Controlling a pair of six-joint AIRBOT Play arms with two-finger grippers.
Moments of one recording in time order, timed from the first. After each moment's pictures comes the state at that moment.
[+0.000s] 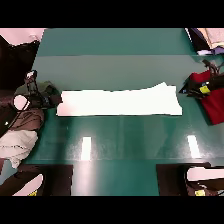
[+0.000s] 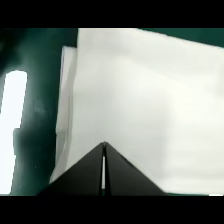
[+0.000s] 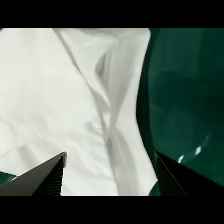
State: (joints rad) left arm -0.05 -1.02 0.75 1.38 -0.71 -1.75; right arm -0.42 -1.56 1.34 -1.06 1.35 1.22
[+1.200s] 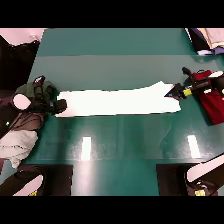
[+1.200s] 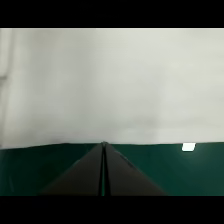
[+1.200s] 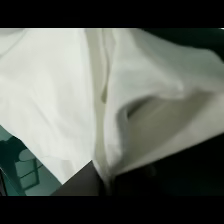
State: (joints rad) left arm -0.10 -1.02 0.76 1.23 -0.85 -1.69; right arm -0.35 -1.84 1.44 -0.76 1.50 1.04
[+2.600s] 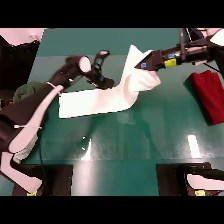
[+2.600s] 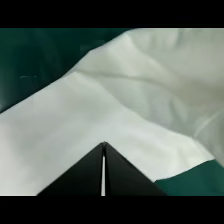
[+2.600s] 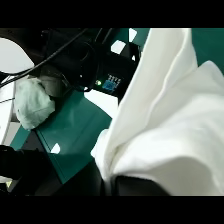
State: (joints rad) left arm -0.48 -1.74 1.72 1.31 -1.09 -1.60; right arm 0.14 -1.43 1.61 -0.58 1.37 1.23
